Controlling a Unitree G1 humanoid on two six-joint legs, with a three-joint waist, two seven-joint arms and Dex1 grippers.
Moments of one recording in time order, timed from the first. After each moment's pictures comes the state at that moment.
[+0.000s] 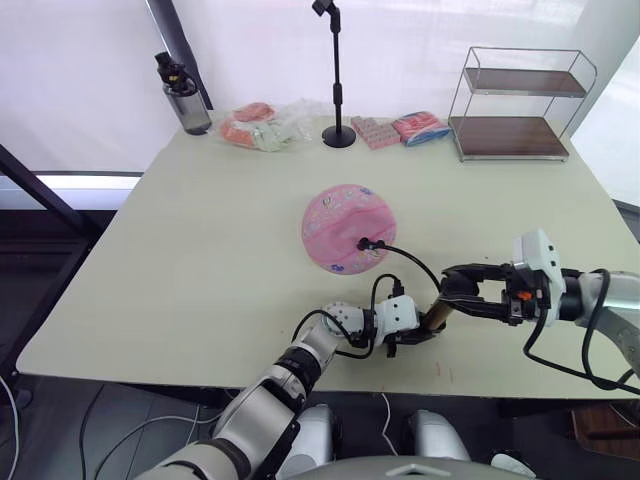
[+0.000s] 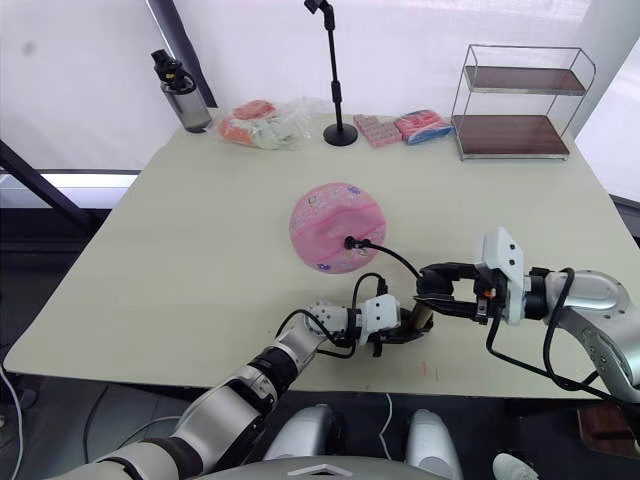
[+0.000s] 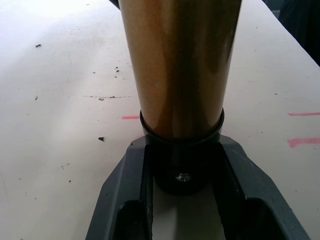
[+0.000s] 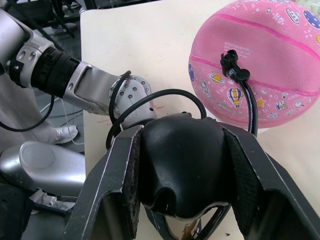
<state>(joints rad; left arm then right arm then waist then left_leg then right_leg) -0.53 0.03 -0.48 0.93 0.14 -0.46 -0.88 -0.10 -0.88 -0.04 -0.39 0.68 0.47 1.02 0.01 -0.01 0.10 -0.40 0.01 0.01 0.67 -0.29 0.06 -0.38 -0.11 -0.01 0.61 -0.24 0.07</state>
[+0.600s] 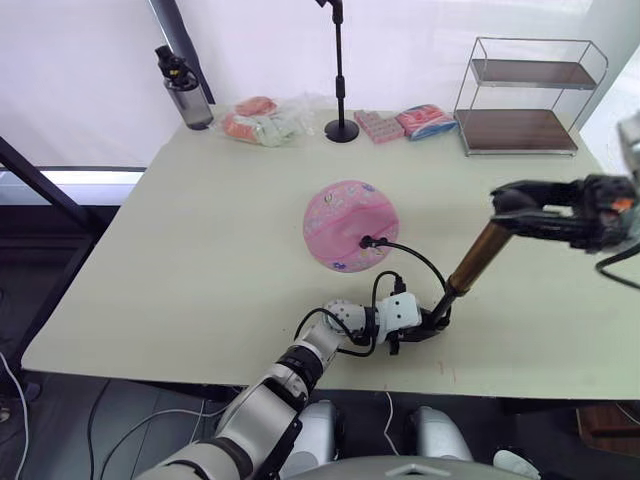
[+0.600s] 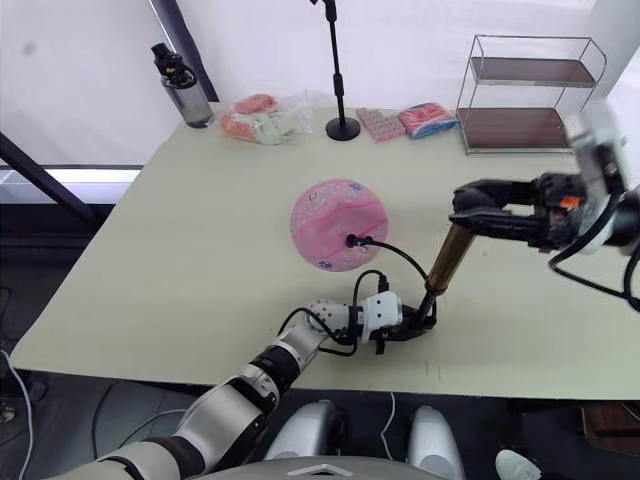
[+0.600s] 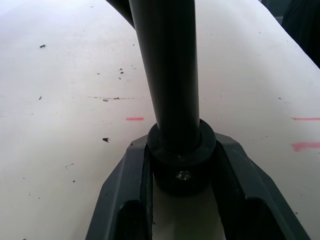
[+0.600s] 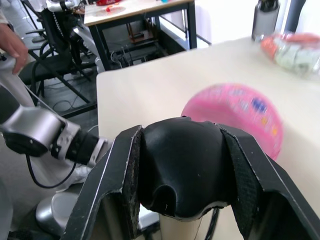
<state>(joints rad) -0.54 0.02 -0.47 0.93 0.13 -0.47 -0.89 -0.48 -1.09 -0.30 -0.29 1.12 0.89 1.04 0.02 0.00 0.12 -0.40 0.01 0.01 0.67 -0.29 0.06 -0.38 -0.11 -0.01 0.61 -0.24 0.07</state>
